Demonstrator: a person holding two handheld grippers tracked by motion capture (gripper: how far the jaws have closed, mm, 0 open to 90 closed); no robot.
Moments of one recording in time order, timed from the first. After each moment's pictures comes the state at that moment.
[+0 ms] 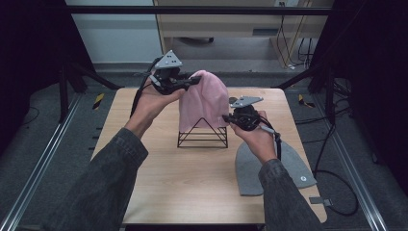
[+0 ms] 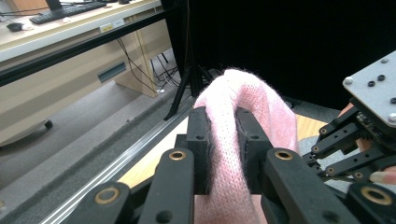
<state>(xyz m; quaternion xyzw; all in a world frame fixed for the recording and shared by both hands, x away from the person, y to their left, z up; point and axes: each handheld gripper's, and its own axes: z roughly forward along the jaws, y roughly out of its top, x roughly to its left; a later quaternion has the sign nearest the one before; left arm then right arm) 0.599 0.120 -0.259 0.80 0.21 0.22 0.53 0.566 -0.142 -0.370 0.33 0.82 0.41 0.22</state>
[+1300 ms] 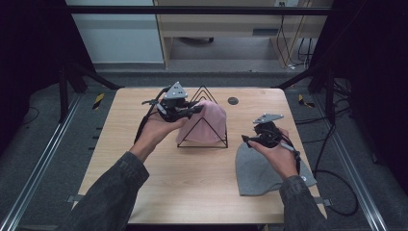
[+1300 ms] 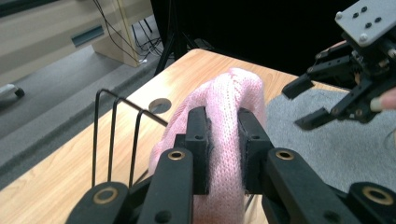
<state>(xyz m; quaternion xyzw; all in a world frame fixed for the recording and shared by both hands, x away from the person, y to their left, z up) 0.575 0.117 -0.330 0.82 0.22 0.18 0.49 0.544 -0.212 -0.421 0.42 0.81 0.34 0.22</state>
